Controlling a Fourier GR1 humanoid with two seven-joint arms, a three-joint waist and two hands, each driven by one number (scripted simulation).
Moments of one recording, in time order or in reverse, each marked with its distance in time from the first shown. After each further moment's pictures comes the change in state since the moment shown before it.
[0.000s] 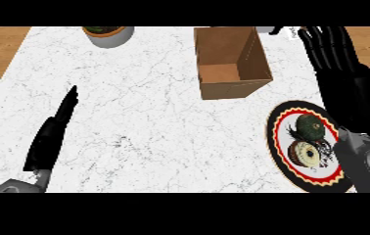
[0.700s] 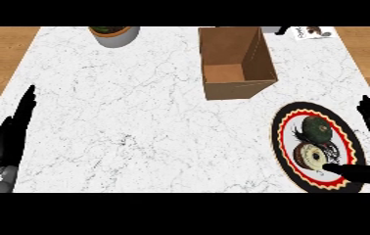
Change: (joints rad) left arm 0.012 0.087 0.130 0.102 -0.006 0.047 0.072; right arm 0.408 -0.170 -0.132 0.407 0.193 0.007 -0.282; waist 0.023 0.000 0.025
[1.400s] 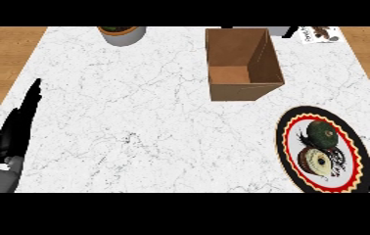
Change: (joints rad) left arm -0.063 -0.027 0.009 0.039 -0.040 -0.026 0.036; right arm -0.084 -0.165 -0.013 0.438 0.252 0.056 -0.335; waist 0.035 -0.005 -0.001
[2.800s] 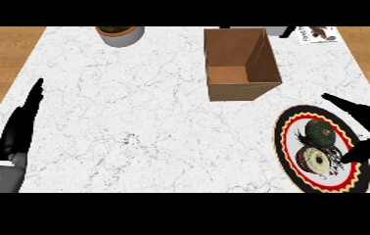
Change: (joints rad) left arm -0.012 -0.111 0.137 0.037 -0.150 -0.104 0.013; right arm -0.320 0.086 0.152 0.035 0.490 0.213 0.472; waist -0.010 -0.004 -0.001
